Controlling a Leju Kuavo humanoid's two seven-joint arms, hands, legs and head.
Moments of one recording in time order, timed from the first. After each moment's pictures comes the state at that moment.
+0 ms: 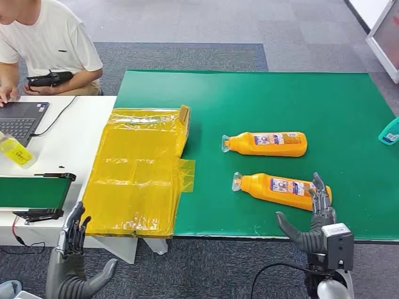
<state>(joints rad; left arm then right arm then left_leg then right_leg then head) 0.53 -0.36 0.06 -1.97 -0.28 -0.25 -0.63 0.16 0.29 -0.35 -1.72 0.32 0.17 -0.54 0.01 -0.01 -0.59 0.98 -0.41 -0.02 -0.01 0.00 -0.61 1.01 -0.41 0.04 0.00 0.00</state>
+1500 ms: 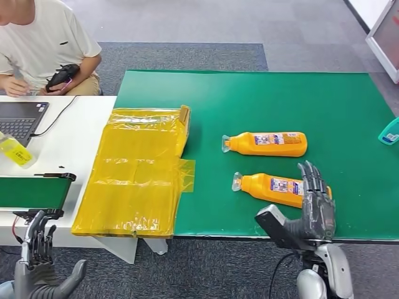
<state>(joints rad) 0.56 -0.36 0.20 -1.98 -0.17 -0.20 -0.66 0.14 0.16 -0.13 -1.79 1.13 -0.13 -0.19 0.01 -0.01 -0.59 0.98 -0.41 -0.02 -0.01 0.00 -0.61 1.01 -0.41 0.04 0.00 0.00</state>
